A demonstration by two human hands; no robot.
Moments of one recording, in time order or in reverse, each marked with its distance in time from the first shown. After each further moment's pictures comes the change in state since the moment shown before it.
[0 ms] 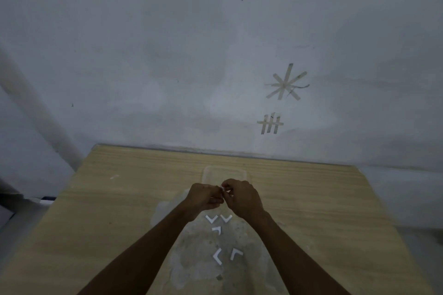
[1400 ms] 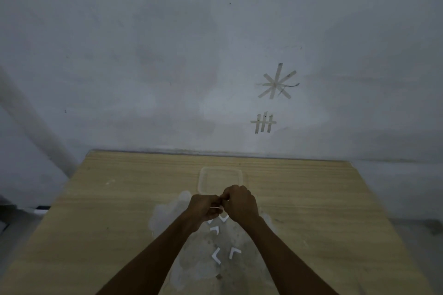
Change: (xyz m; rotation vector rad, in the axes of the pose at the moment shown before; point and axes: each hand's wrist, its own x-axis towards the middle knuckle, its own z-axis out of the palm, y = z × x) left_hand -0.006 -0.020 0.014 -0.034 0.068 -0.136; right_hand -0.015 -0.007 0.006 -0.075 -0.030 0.170
